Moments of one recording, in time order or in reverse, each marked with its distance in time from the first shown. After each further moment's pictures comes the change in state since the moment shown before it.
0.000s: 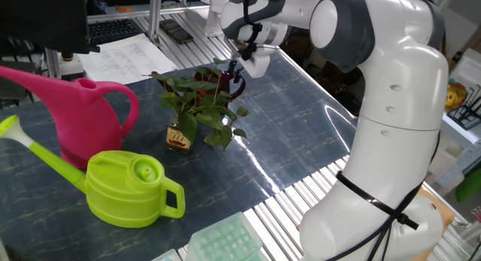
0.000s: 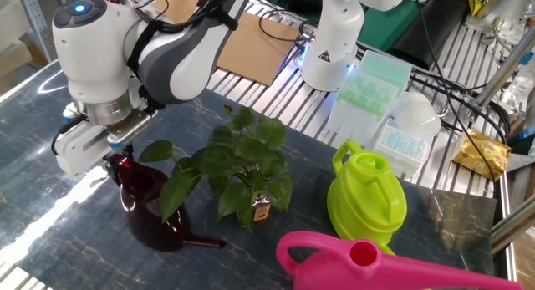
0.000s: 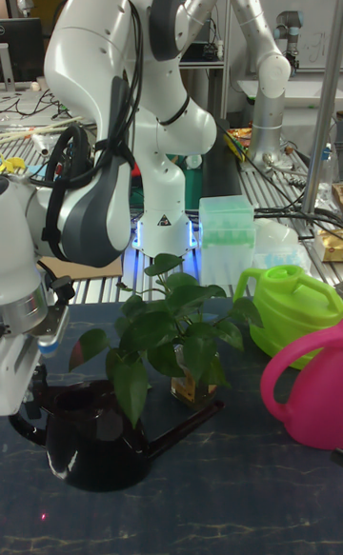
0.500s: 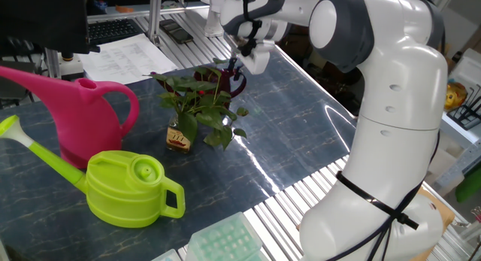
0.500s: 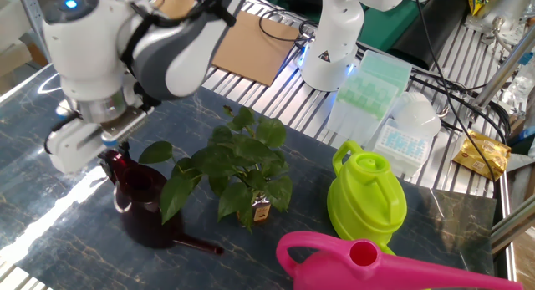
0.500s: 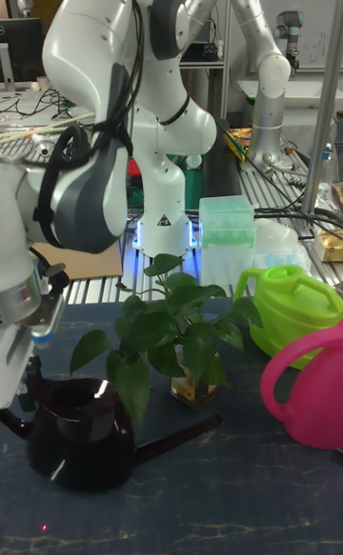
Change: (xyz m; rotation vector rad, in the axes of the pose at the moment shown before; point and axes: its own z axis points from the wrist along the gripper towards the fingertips) arm 0.000 0.013 -0.030 0.028 -0.003 -0.007
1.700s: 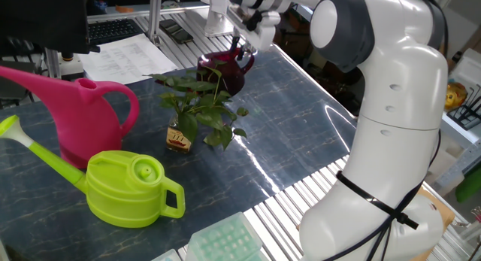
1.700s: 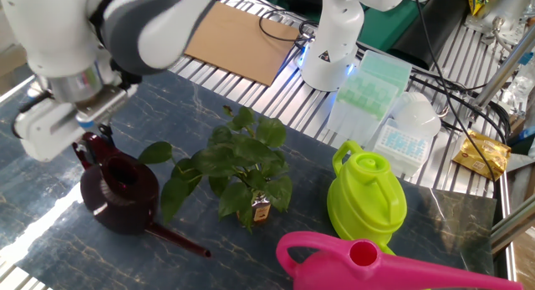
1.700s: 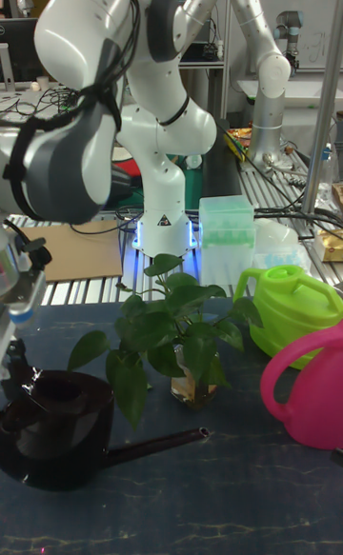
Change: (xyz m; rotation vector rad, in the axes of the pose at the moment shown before) arm -0.006 0.016 -0.037 0.014 0.026 -0.025
